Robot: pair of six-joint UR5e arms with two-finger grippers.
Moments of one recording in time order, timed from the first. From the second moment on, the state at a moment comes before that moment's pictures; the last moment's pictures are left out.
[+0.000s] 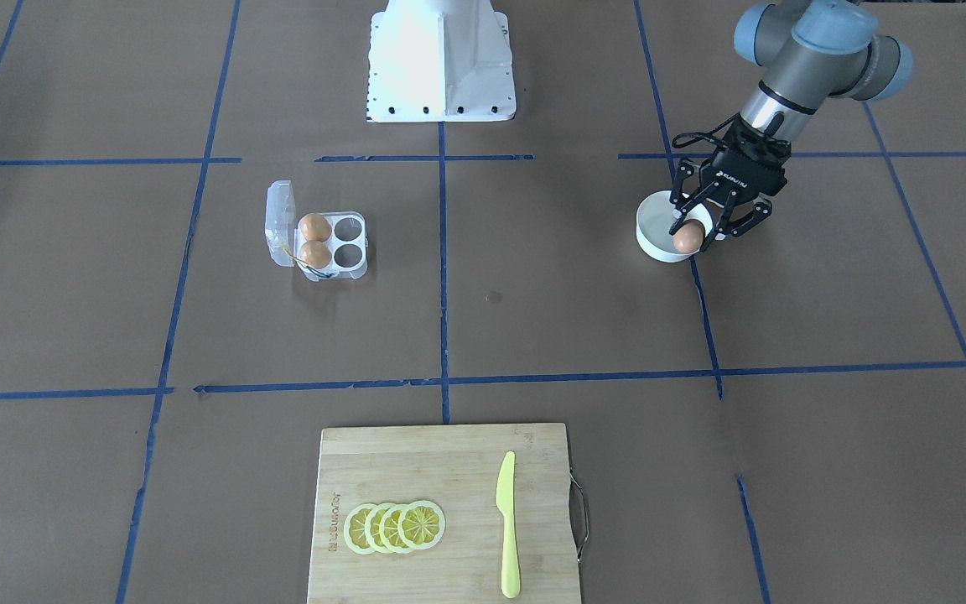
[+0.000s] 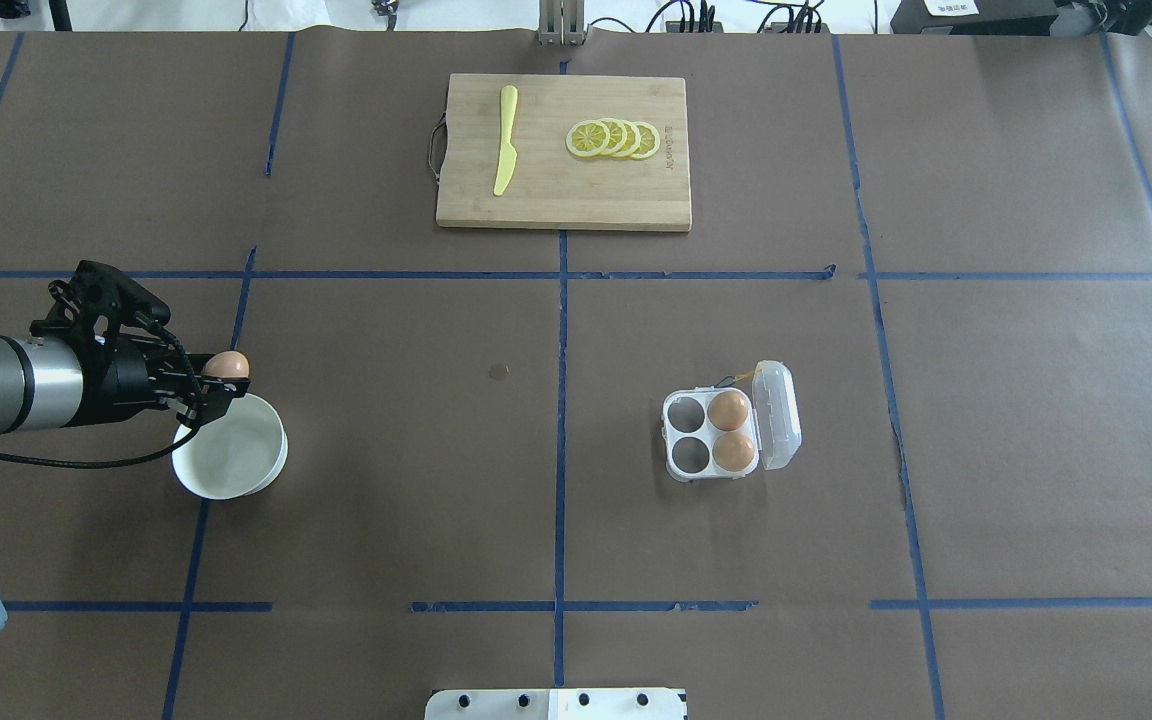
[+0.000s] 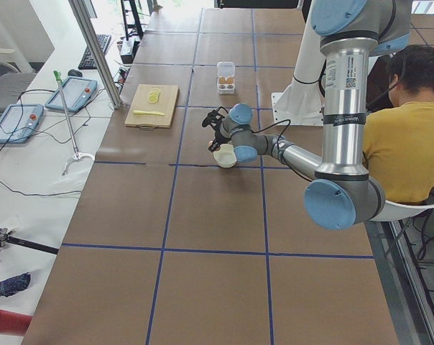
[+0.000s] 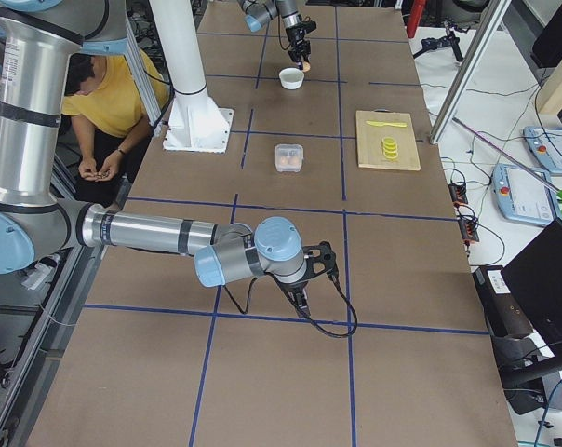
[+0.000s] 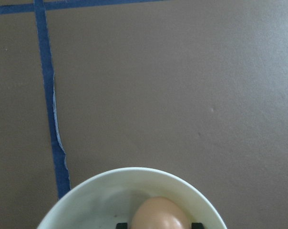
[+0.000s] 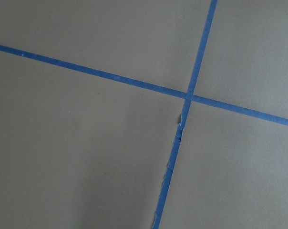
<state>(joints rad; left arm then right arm) -0.64 -1.56 -1.89 -2.47 -1.79 -0.64 1.54 -1.80 1.71 -1.16 2.39 0.00</state>
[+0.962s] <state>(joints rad) -0.52 -2.00 -1.68 -2.77 -1.72 -0.51 1.53 -1.80 1.71 -1.16 2.39 0.00</state>
